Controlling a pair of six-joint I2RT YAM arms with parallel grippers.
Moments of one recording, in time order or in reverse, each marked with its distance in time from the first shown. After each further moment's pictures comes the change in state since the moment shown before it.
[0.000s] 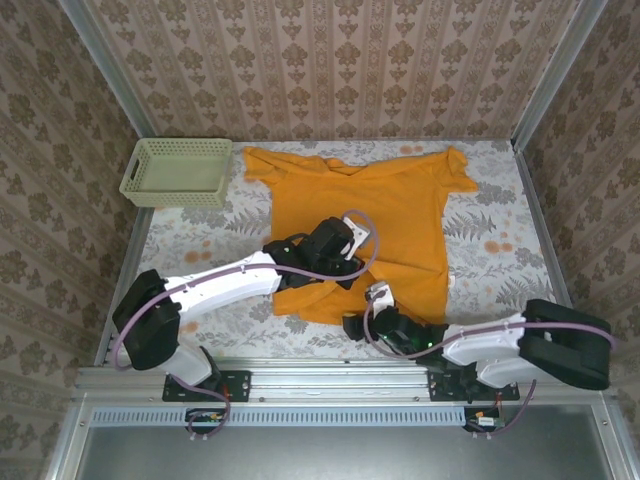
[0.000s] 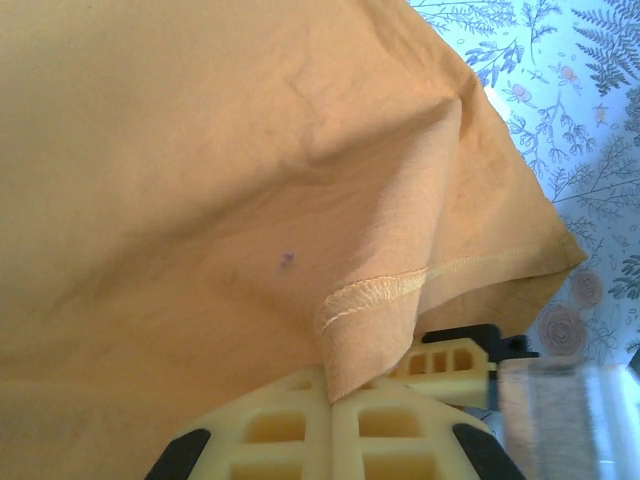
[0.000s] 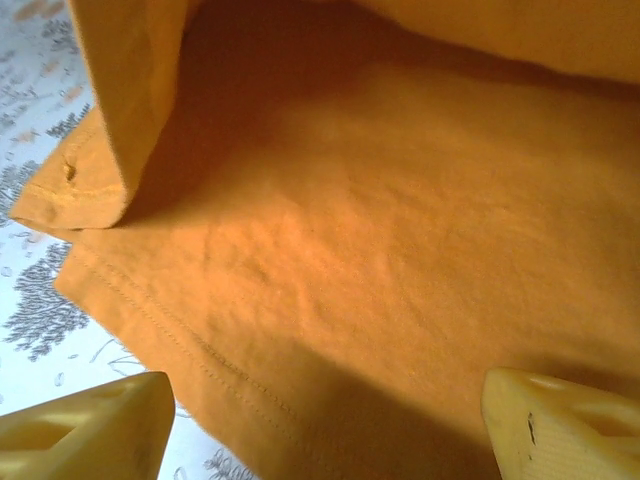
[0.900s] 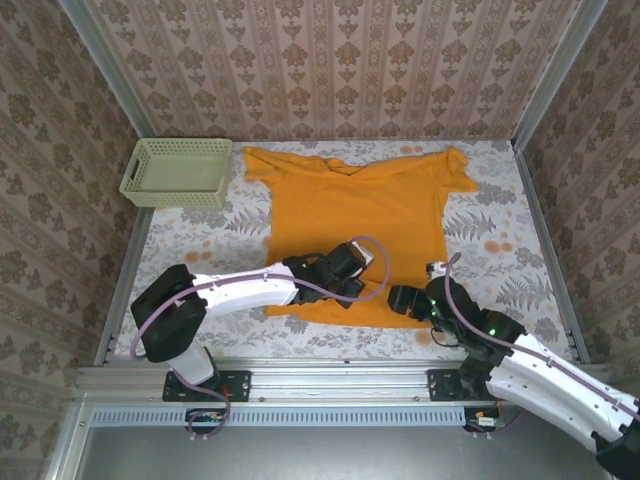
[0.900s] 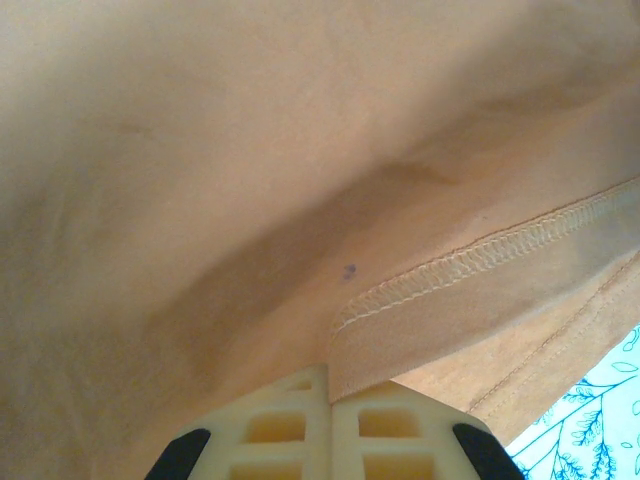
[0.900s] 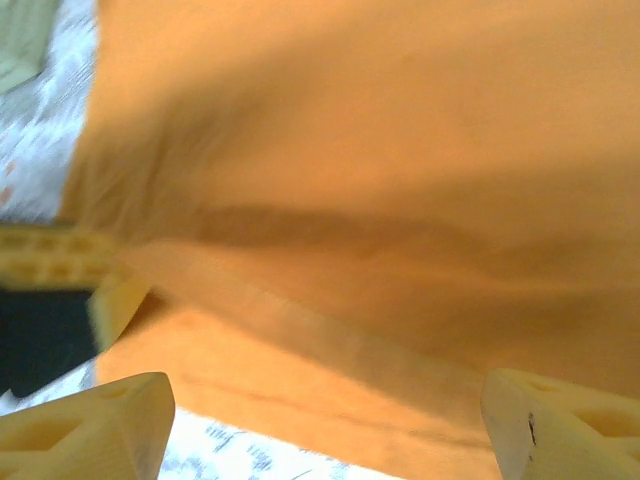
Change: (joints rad) left arm -0.077 0.098 -0.076 0.003 -0.162 0.019; right arm -0.343 -0.713 0.171 -0.963 -0.255 0.266
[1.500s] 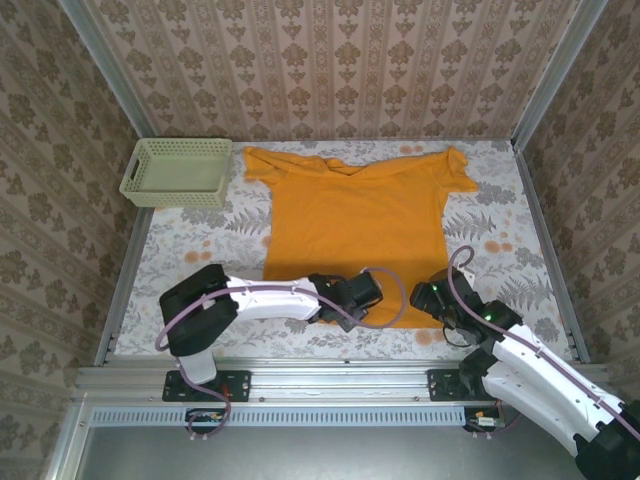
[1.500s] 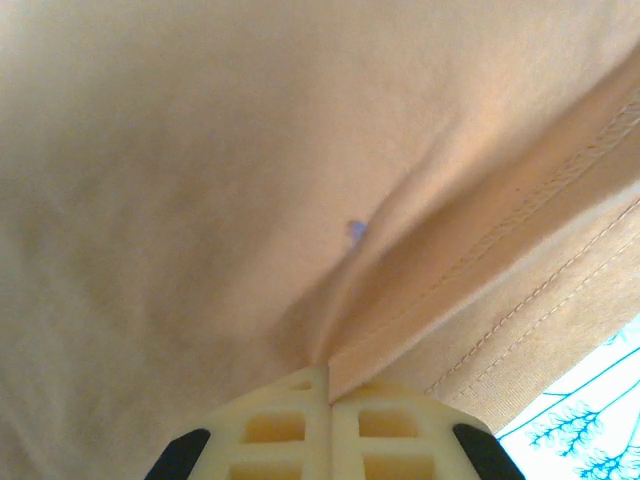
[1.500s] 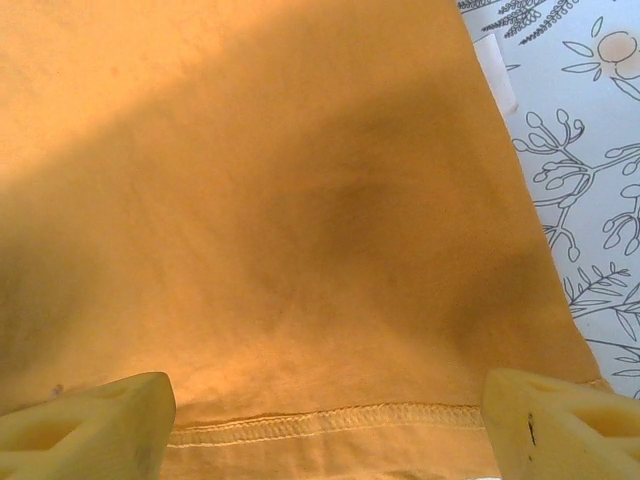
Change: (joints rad) left arm -0.126 0.119 0.013 -0.102 -0.127 0.034; right arm -0.274 0.082 0.037 -0.246 0.047 0.073
